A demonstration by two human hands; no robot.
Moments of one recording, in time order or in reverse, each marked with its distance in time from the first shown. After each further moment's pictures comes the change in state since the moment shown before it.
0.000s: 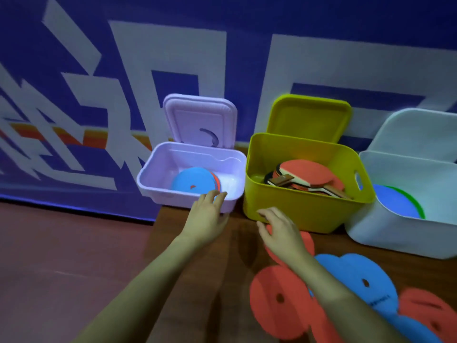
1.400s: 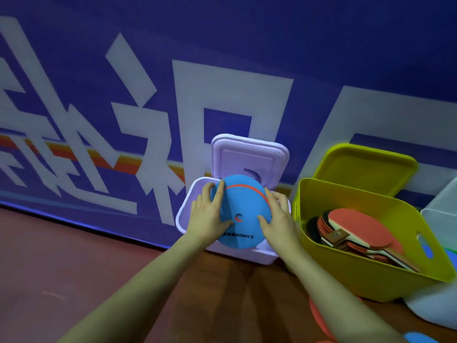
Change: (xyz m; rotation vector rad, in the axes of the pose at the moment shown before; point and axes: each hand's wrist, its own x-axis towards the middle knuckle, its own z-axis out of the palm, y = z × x) left_hand 0.072 -0.123 -0.065 0.064 0.163 -0.161; right_hand 0.155 -0.095 0.047 0.073 0.078 0.079
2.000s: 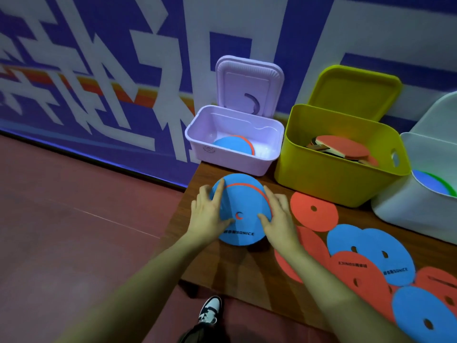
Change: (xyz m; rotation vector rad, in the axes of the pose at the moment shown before) left_hand -0.245 0.067 0.040 -0.093 -0.084 -0.156; right_hand -0.238 0.039 -0.020 0.172 -0.135 0.034
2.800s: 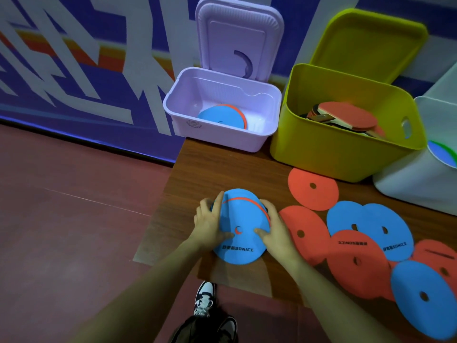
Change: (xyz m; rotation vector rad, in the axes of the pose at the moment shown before) left_hand -0.002 -0.026 0.074 -0.187 -0.389 -0.096; right_hand -0.027 0.060 0.043 0.186 -0.236 0.391
